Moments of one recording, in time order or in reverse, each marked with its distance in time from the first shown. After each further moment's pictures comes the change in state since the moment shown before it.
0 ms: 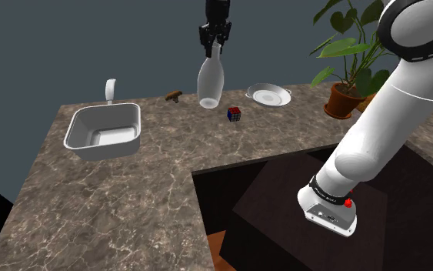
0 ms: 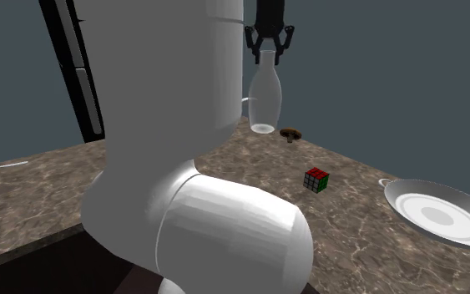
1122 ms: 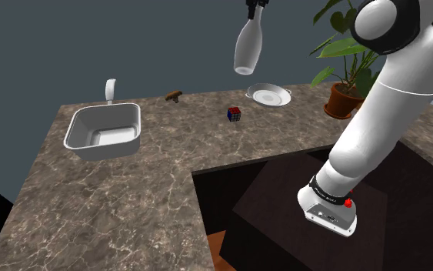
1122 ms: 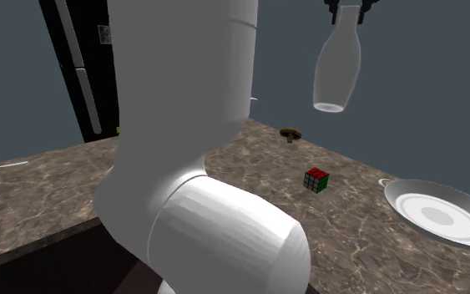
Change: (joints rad) arm -0.190 0.105 -0.181 0.413 0.011 -0.311 -0.366
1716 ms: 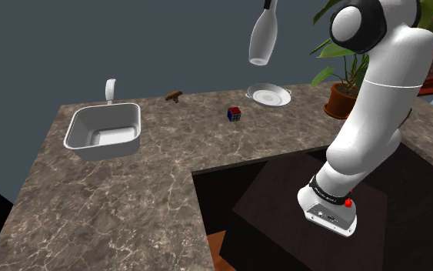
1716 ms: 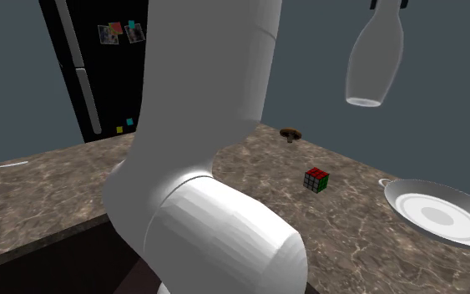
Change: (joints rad) arm -0.108 0.145 -0.062 0.291 0.029 -0.150 -0.152
